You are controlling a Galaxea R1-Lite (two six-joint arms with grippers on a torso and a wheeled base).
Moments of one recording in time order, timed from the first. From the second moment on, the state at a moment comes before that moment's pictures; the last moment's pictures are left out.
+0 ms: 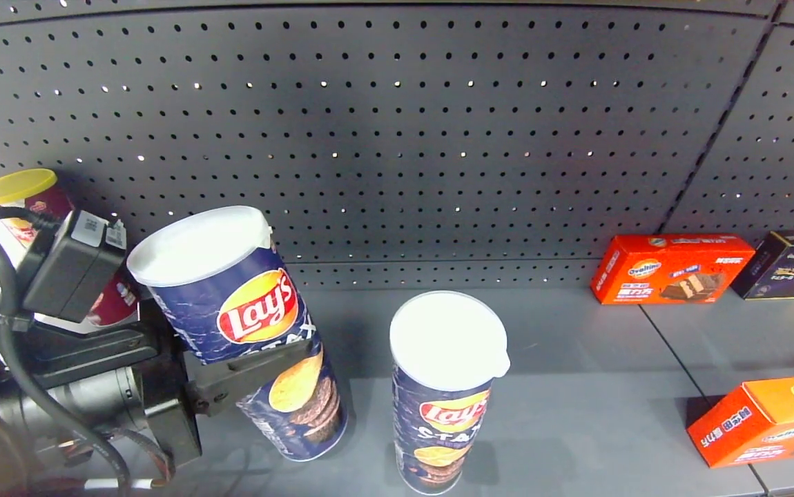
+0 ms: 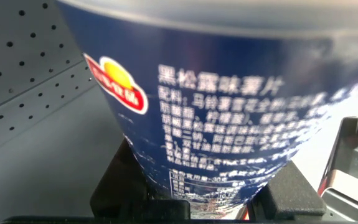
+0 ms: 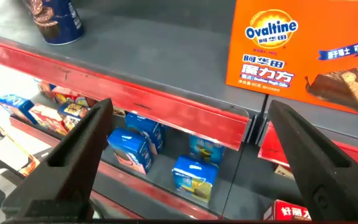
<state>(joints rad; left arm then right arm) -0.42 1.27 -0.48 -0.70 -0.52 0.02 0.41 0.00 0.00 0.01 0.06 -0.01</state>
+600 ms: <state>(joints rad) -0.34 1.38 -0.64 -0.70 -0.59 0.03 0.41 0.00 0.00 0.01 0.06 -0.01</state>
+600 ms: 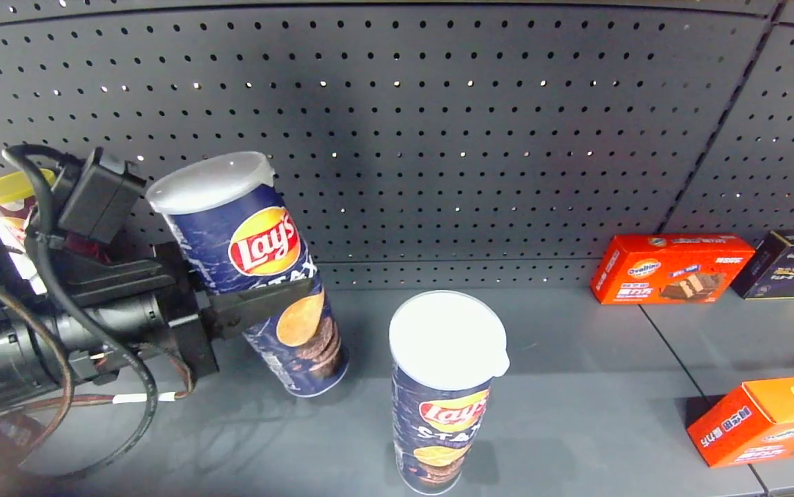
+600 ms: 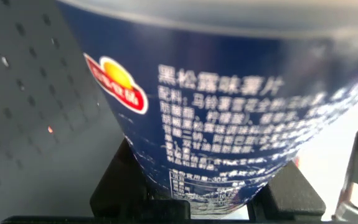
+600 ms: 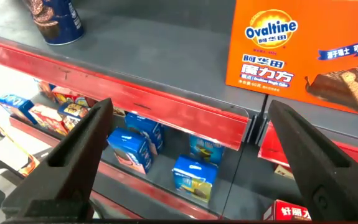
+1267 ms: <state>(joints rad) -0.37 1.58 -0.88 -0.62 -0.56 0.14 0.41 0.00 0.00 0.01 0.06 -0.01</state>
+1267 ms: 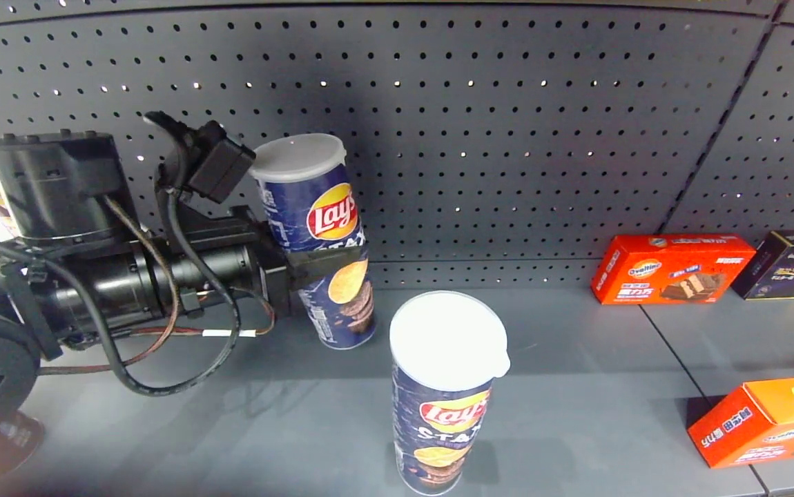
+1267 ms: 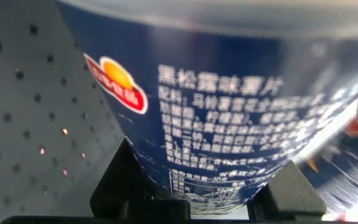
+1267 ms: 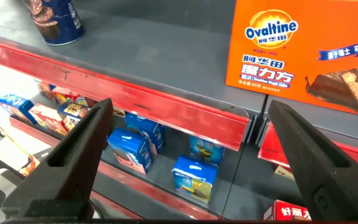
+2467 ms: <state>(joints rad) -0.45 1.86 -1.08 -0.63 -0.56 0.25 0.41 0.00 0.00 0.01 0.06 -0.01</state>
